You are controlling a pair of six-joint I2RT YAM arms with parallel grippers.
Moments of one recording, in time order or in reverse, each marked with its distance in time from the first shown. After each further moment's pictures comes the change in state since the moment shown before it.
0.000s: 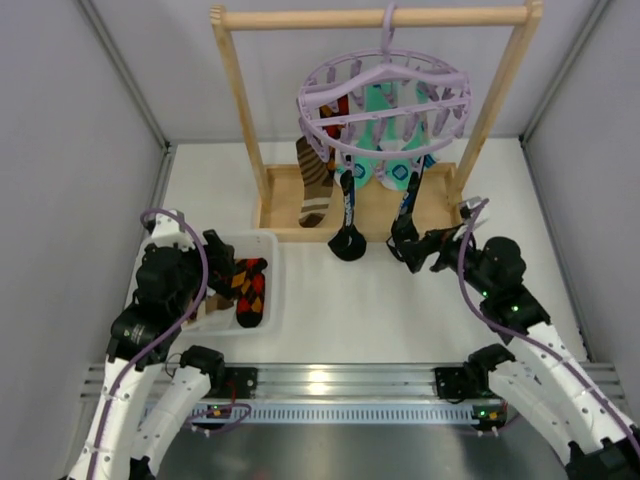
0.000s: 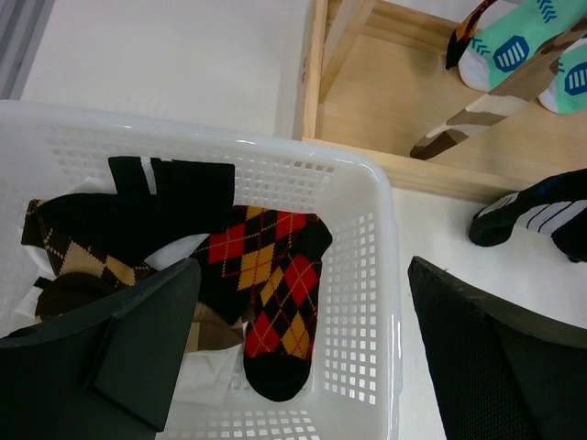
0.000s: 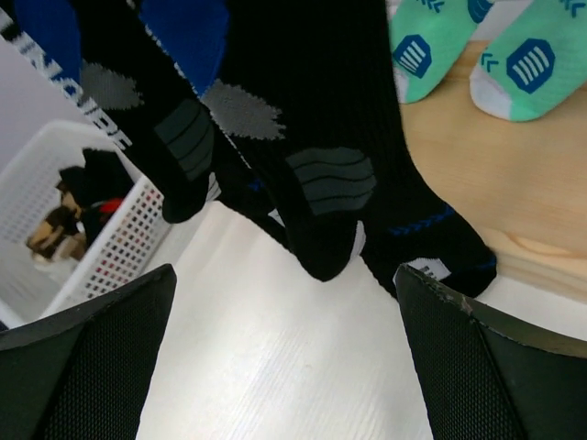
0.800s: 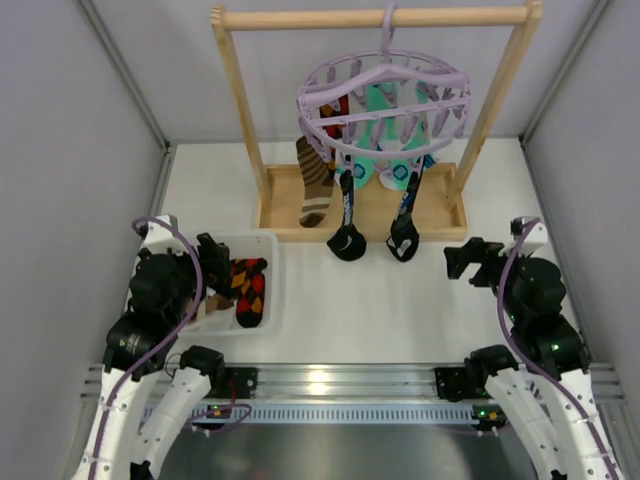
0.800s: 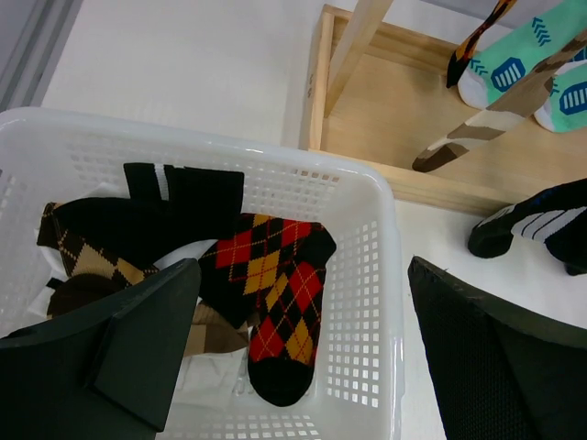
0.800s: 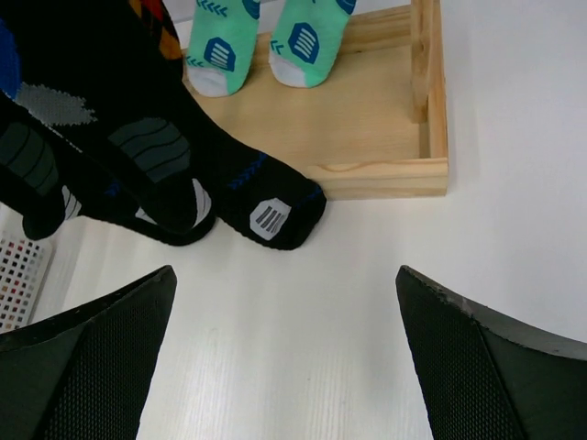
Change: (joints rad) left arm 0.000 -0.050 0.000 -0.007 -0.027 0.000; right arm -0.079 -0.220 0.156 -0.503 0.330 -0.055
